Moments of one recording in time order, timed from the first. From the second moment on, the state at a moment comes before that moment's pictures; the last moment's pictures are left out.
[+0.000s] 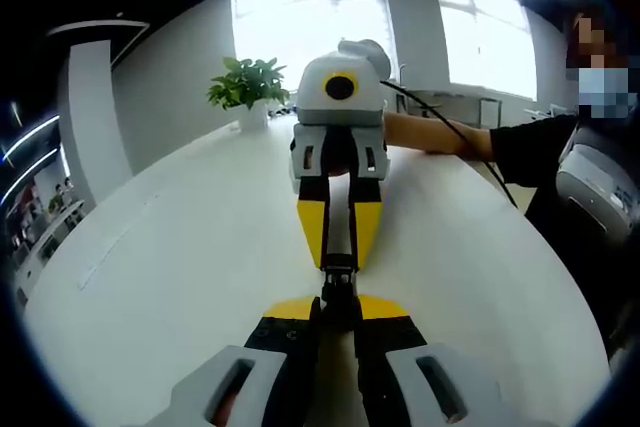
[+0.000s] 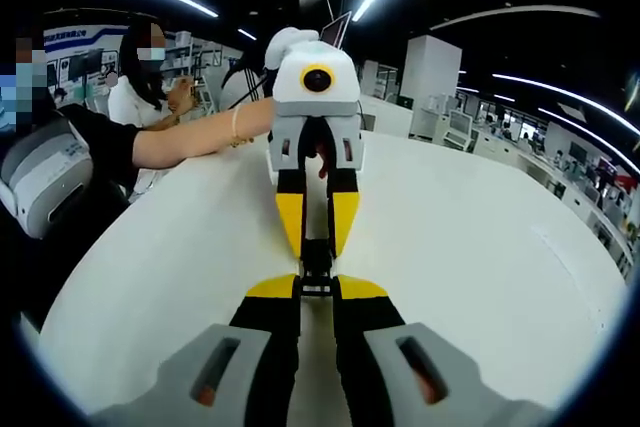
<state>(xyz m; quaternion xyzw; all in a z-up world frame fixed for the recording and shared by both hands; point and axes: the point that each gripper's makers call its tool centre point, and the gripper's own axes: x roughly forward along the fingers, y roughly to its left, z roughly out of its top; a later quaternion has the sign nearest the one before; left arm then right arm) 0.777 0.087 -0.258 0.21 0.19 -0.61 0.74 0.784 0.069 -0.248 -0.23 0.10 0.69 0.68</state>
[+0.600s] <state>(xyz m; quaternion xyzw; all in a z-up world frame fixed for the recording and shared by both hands) 0.774 0.084 -0.259 0.19 0.19 -0.62 0.74 0.782 0.072 -0.252 -0.22 0.10 0.70 0.67</state>
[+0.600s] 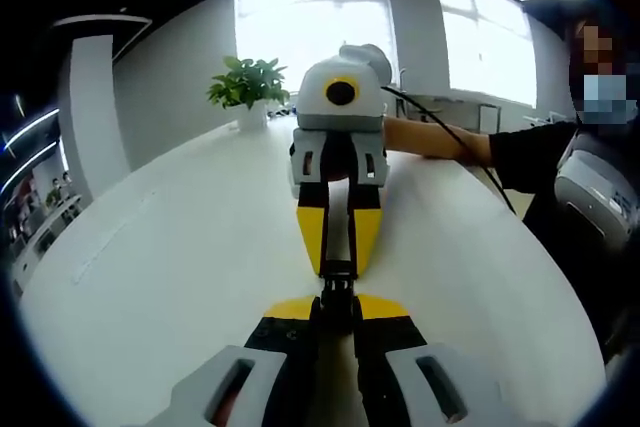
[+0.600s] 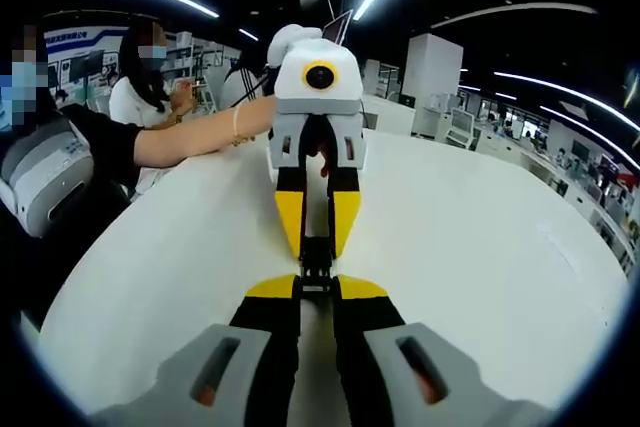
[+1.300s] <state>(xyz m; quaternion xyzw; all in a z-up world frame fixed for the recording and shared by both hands) 0.775 0.081 -0.260 0.22 0.17 -0.62 0.74 0.785 0.076 -0.251 -0.21 0.10 0.70 0.68</state>
